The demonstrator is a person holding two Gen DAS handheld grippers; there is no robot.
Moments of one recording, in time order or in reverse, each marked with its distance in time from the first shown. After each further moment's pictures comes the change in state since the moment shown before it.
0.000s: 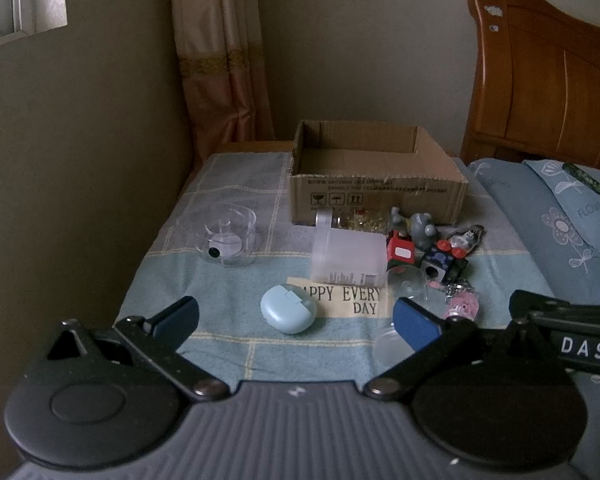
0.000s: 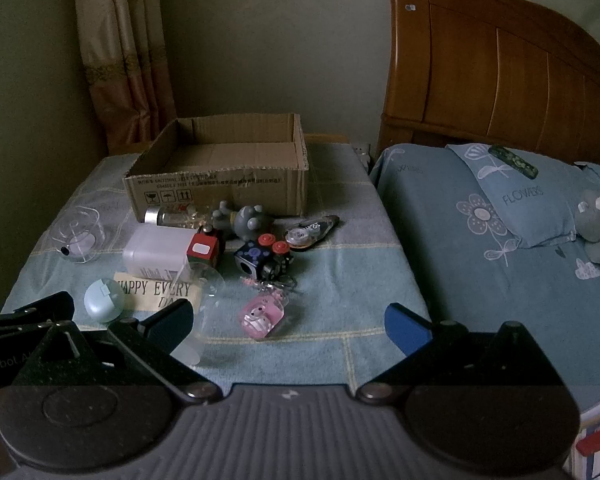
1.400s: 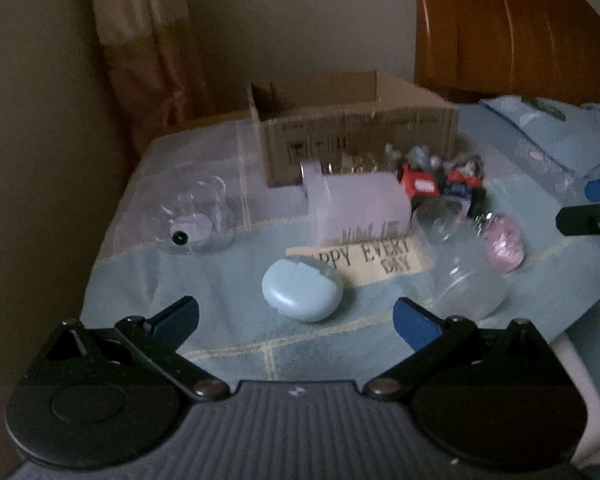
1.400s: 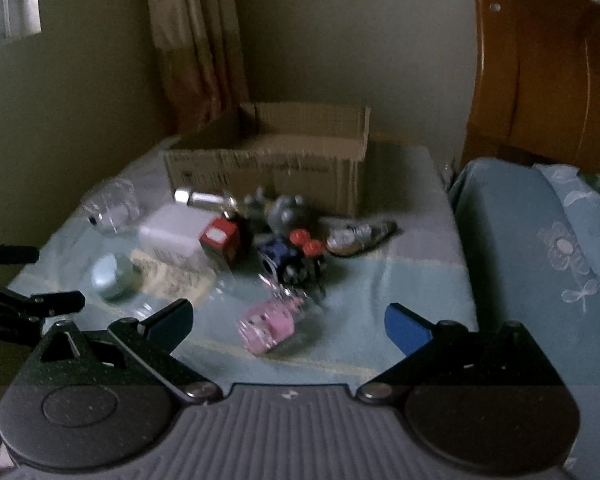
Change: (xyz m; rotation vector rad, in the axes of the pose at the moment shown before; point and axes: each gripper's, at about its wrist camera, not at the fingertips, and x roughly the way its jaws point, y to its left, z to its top) left arm 0.089 0.039 -0.029 0.203 0.038 -0.163; right arm 0.075 -0.041 -0.010 -0.131 -0.013 0.272
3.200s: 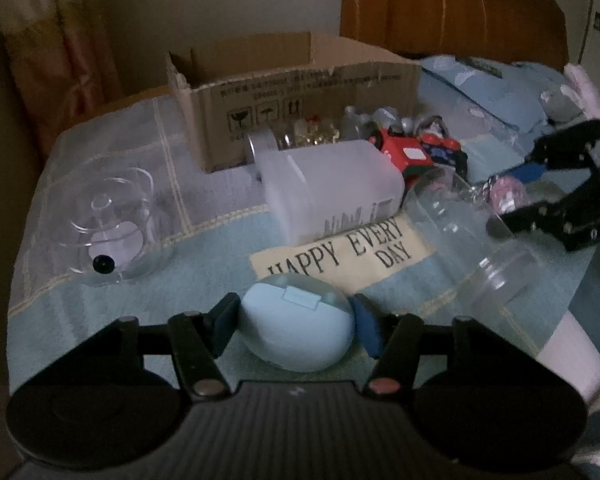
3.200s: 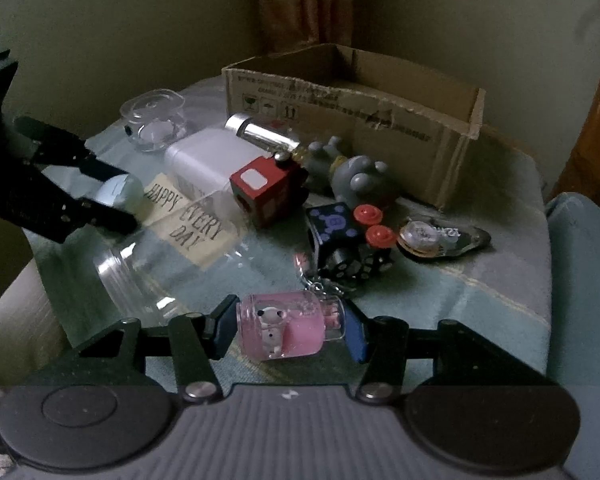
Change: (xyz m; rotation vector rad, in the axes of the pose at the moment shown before) left arm 0.065 0.024 0.017 0.142 0.086 -0.253; right arm 0.077 0.002 0.007 -0.291 0.132 0.192
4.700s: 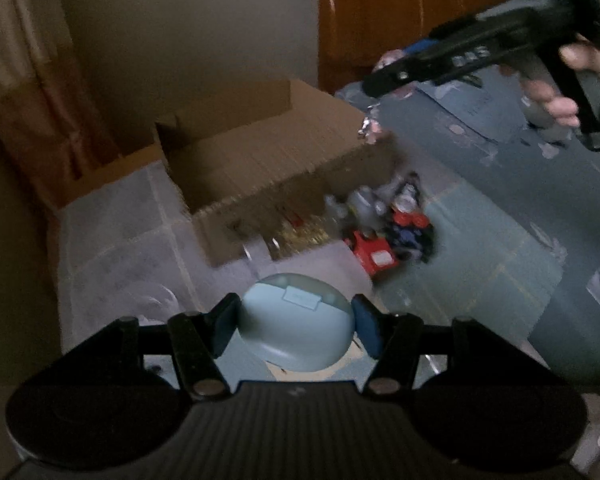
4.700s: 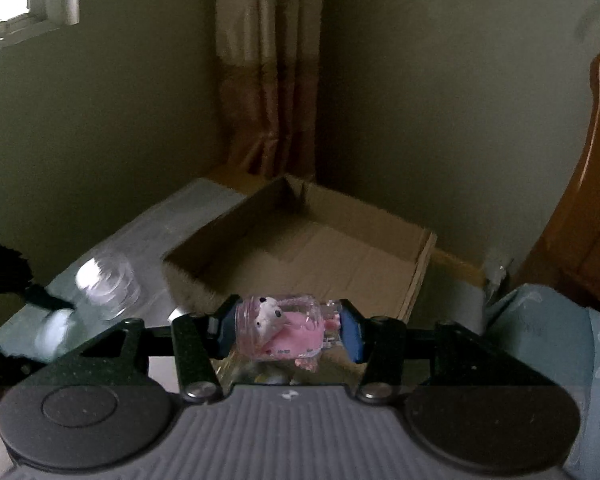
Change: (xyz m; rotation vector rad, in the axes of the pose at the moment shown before) left arm -0.053 -0.006 0.093 0.073 0.013 -0.005; right arm -0.035 -0.052 0.174 -0.011 -0.109 -0.057
